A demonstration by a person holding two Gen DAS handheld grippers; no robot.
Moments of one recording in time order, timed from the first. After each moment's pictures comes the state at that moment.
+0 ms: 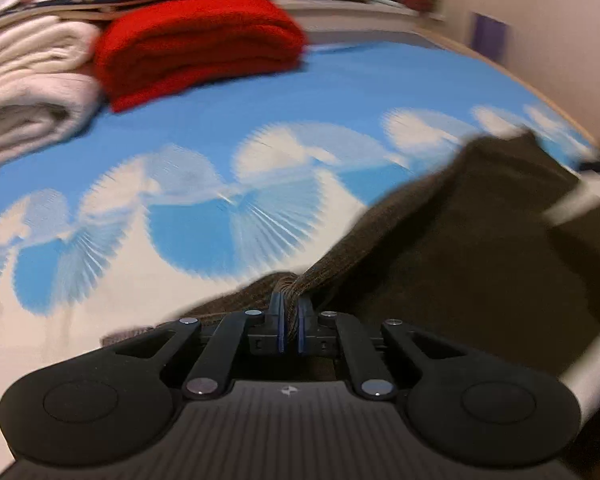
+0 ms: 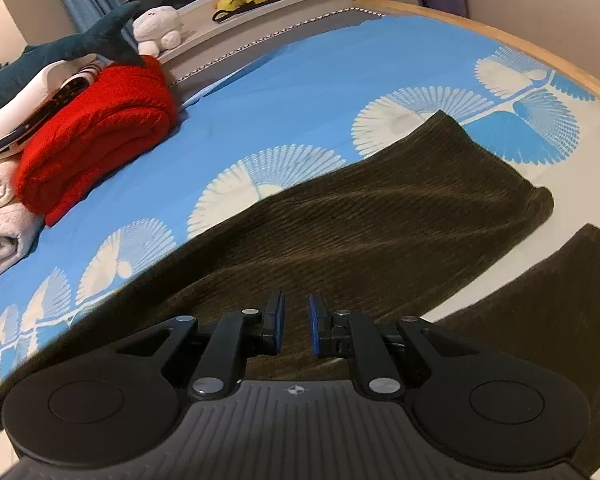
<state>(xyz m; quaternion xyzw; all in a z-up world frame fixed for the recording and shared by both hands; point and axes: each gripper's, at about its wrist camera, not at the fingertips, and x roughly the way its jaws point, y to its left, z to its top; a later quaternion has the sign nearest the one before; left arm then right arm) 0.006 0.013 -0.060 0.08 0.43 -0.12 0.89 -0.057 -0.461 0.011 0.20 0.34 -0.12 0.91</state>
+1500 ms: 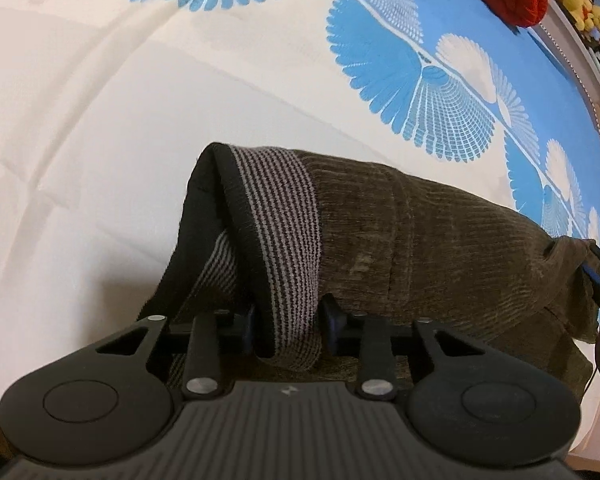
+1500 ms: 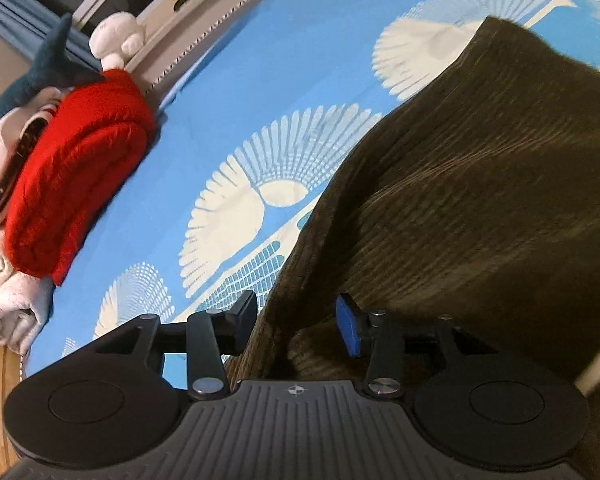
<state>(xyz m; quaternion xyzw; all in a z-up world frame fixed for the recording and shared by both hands) 0.037 0.140 -0.160 -0.25 0.61 0.08 0.75 0.097 -0.503 -0.080 0.34 0.35 -0.10 0.87</state>
